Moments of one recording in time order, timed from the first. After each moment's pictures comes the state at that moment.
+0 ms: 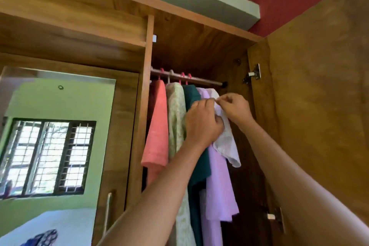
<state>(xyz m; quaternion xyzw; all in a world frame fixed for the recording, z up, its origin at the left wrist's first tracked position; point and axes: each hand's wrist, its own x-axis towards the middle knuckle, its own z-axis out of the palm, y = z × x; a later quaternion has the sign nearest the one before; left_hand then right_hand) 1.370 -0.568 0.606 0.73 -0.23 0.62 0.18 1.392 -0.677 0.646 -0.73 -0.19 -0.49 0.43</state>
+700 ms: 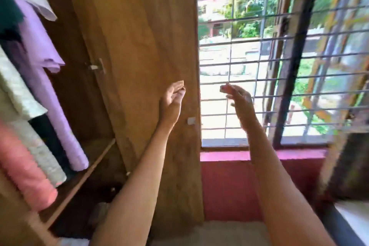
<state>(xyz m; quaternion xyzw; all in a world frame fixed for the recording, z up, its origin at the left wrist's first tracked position) 1.156 -0.677 0.290 0.51 -0.50 -0.14 0.68 0.984 -0.750 0.291 -0.64 0.26 -0.54 0.47</state>
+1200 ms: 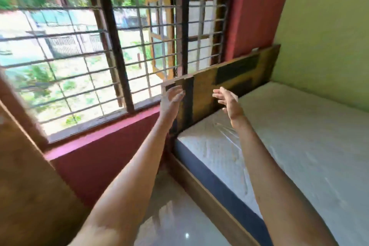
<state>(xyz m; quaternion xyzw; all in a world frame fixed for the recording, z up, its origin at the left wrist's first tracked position) 0.694 -0.720 0.197 0.41 -0.60 -0.45 0.51 0.521 -0.666 0.202 -0.48 0.58 -0.58 0.32</state>
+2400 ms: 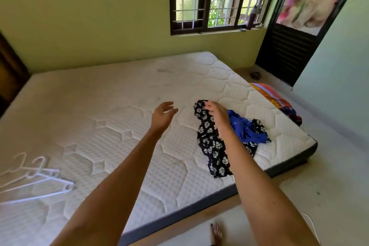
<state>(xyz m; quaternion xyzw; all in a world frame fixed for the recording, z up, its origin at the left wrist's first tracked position) 0.142 -0.445 0.077 0.10 -0.77 -0.63 0.05 0.108 -0.262 0.075 0.06 0.75 -0.66 0.01</state>
